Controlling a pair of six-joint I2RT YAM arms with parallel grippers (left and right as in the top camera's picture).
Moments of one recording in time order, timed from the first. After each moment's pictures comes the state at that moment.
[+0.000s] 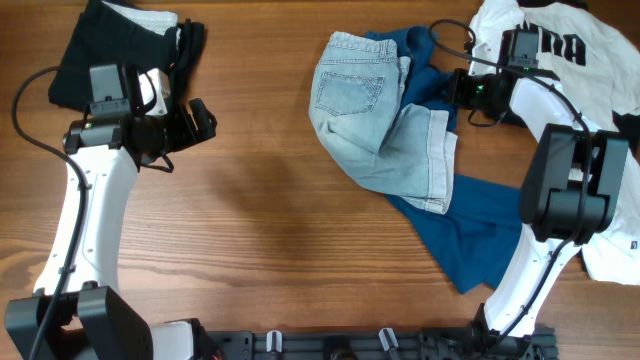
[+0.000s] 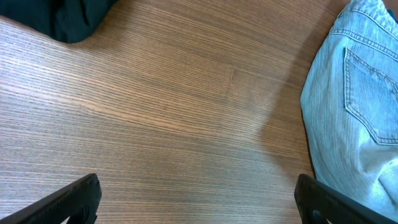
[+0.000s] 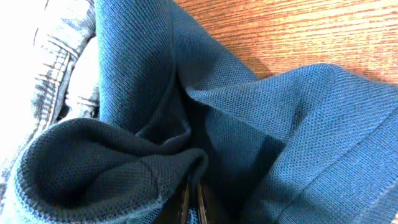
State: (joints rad) left arm 0.12 1.52 1.21 -0.77 0.26 -0.25; right arm -0.14 2.20 1.54 -0.45 -0.54 0.05
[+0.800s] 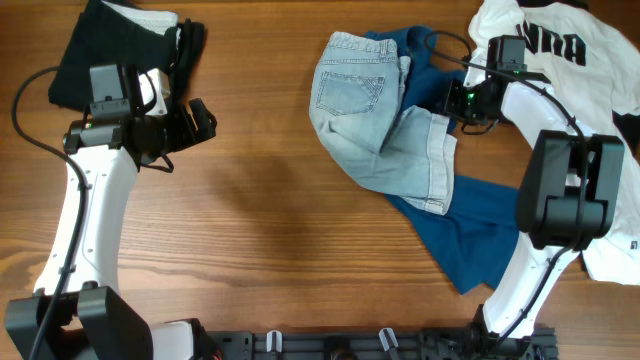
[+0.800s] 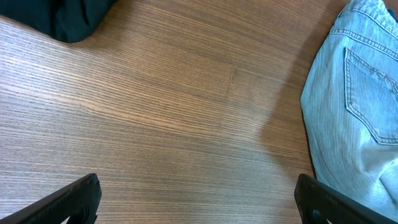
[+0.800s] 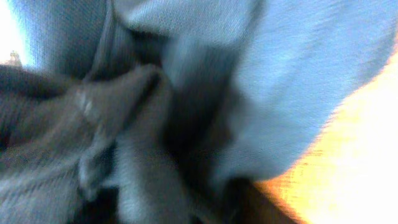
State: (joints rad) left arm 0.12 1.52 1.21 -0.77 0.26 -0.25; right arm -0.09 2.15 1.48 -0.53 -0.34 0.20
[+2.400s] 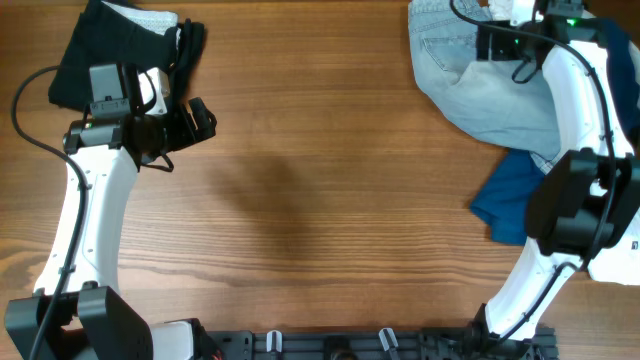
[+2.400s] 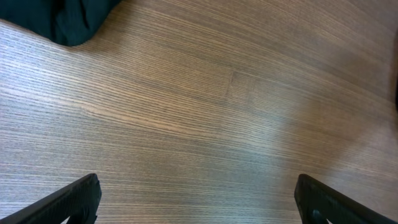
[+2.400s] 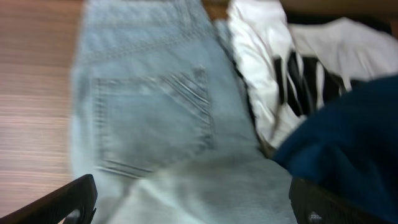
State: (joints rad) left arm 0.12 1.52 1.21 -0.76 0.26 -0.25; right arm -0.15 2.10 1.89 -0.73 -0.03 -0.19
